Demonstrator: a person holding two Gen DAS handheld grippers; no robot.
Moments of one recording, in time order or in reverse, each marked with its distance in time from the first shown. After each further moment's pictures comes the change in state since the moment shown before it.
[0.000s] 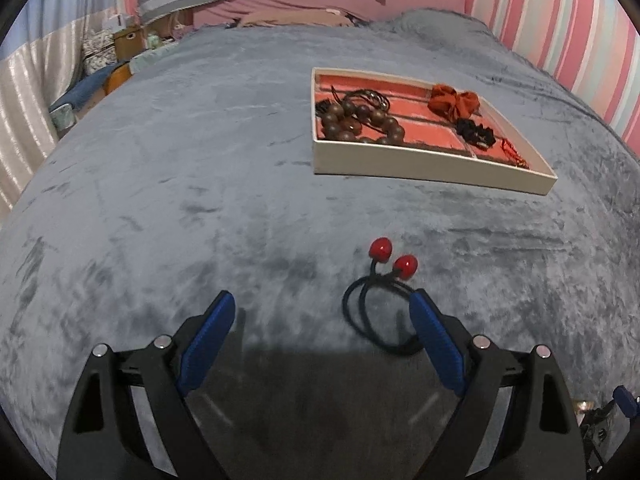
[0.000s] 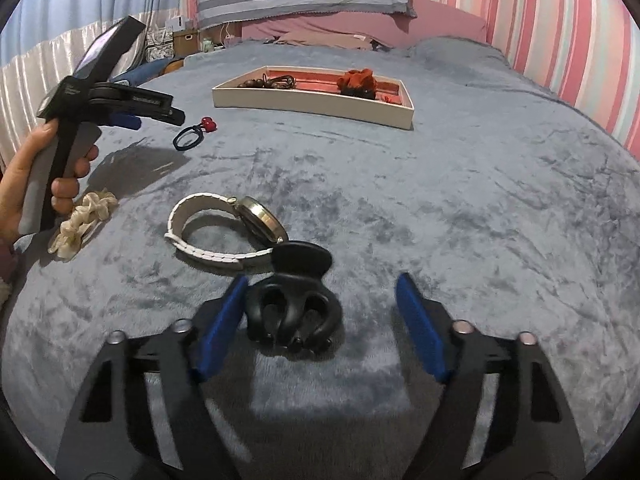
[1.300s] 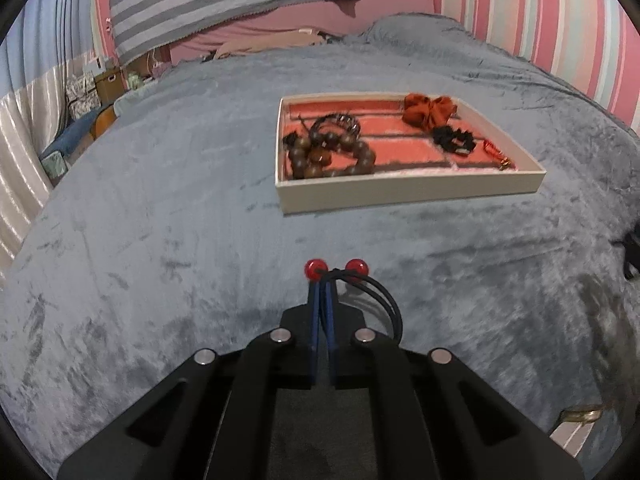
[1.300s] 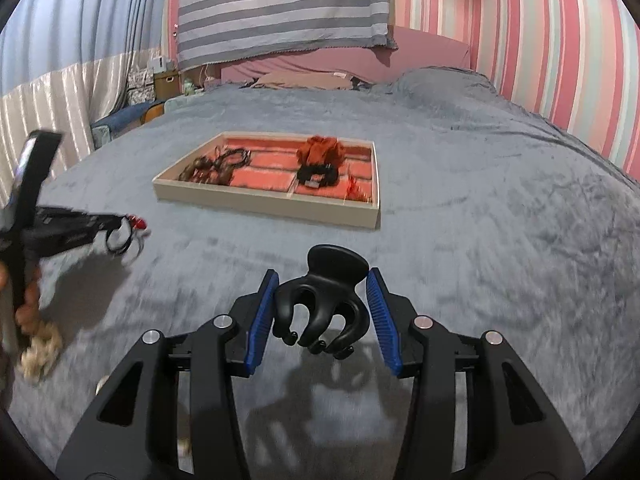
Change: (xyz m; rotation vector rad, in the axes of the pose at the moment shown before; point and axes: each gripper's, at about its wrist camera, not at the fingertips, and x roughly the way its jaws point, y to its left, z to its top) left arm -0.002 -0.026 0.016 0.120 -0.091 0.010; right arm 0.050 -0.065 0.122 0.046 -0.157 -0.037
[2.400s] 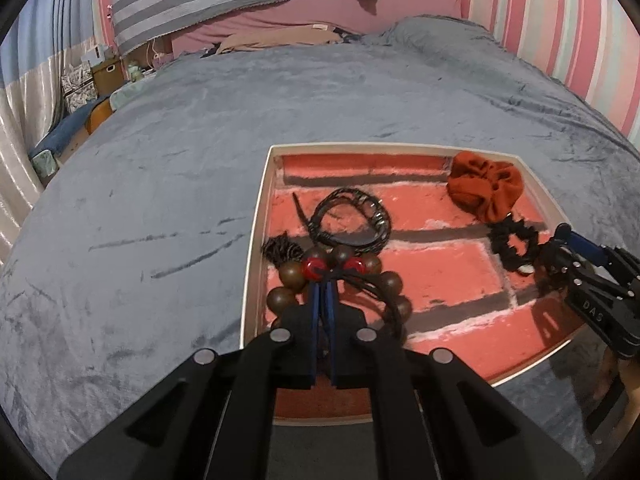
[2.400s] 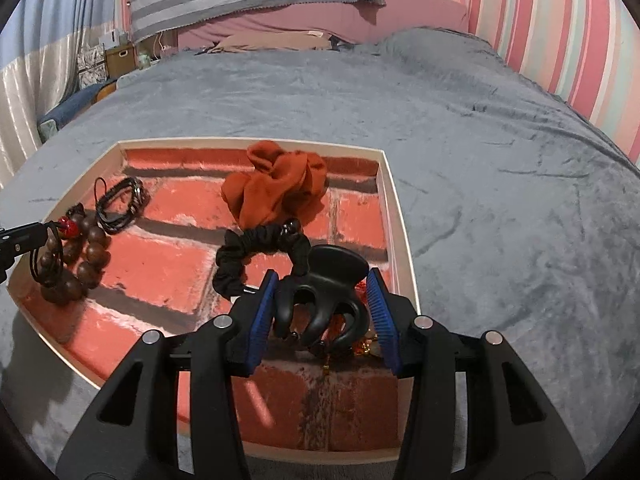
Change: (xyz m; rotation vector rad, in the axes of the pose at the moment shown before) left arm 0.115 0.008 0.122 -0.074 0.035 0.026; right arm 0.223 -0.015 0.098 0.013 0.169 -0.091
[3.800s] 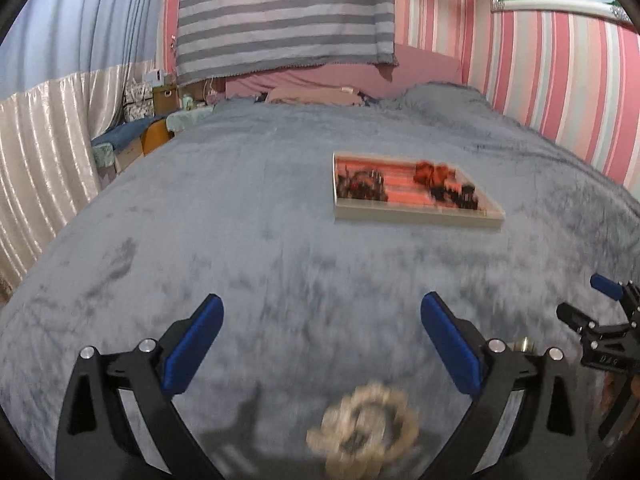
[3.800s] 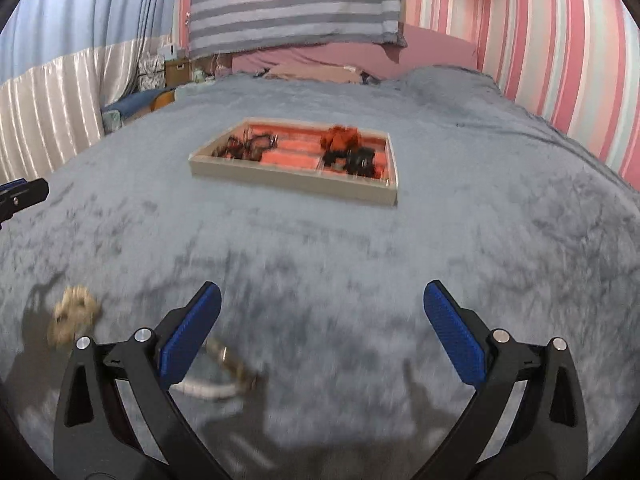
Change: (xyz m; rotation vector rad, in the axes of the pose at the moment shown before) left arm -0.275 0.035 -0.219 -0.091 -0.217 0.029; right arm -0.260 0.031 -0.194 -0.059 -0.097 0.110
